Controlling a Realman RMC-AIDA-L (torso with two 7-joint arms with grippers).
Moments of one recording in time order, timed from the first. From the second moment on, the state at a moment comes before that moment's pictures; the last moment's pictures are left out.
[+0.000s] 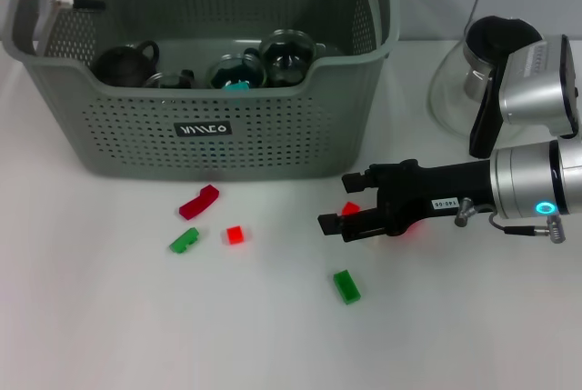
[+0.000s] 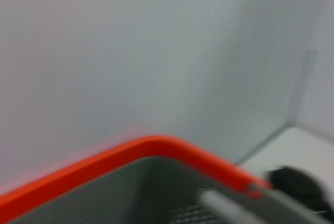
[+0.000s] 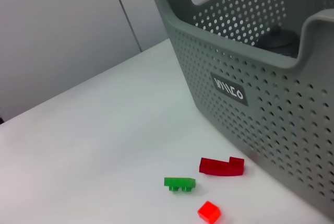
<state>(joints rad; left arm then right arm) -0.81 -2.07 0.86 1.16 2.28 1.28 -2.22 0.69 2.07 -1.14 -0.56 -1.88 -1.28 1.63</state>
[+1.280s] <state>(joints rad) -0.39 -2.17 0.96 1.48 2.20 1.83 -1.77 0.68 2.07 -1.13 -0.55 -1.88 -1.26 1.63</state>
